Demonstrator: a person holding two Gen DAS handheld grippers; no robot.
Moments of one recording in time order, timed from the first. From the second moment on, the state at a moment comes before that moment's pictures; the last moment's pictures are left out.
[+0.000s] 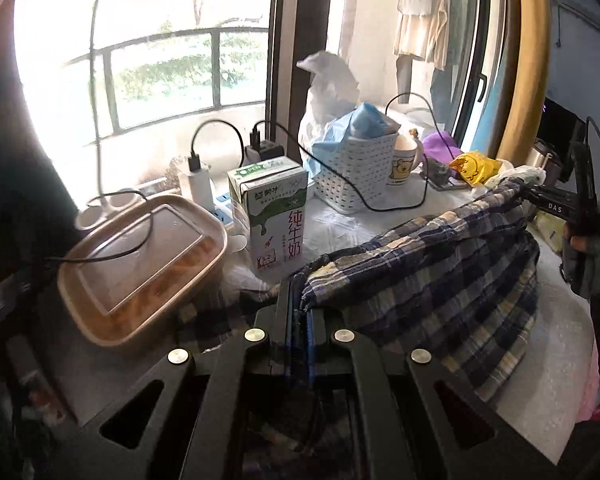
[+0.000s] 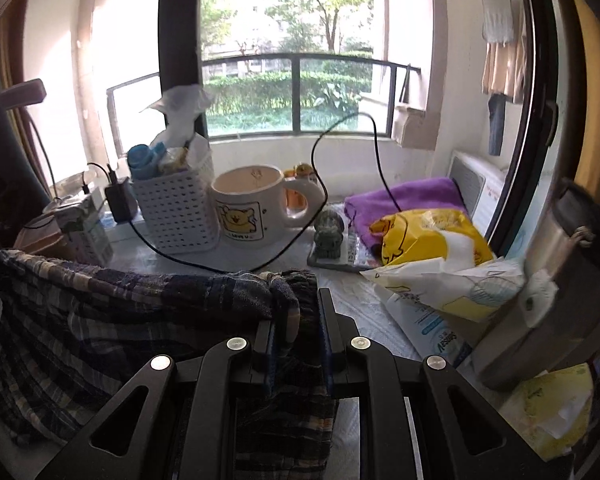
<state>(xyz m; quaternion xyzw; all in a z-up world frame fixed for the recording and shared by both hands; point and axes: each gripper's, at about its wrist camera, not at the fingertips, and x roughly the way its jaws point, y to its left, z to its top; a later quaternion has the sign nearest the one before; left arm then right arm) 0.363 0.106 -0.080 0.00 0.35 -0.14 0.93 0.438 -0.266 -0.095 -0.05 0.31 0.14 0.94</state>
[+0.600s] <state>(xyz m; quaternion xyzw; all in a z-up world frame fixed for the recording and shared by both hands) 0.354 0.161 -0.118 -0.05 0.40 -0.03 0.91 0.495 -0.265 -0.123 -0.04 0.36 0.10 0.93</state>
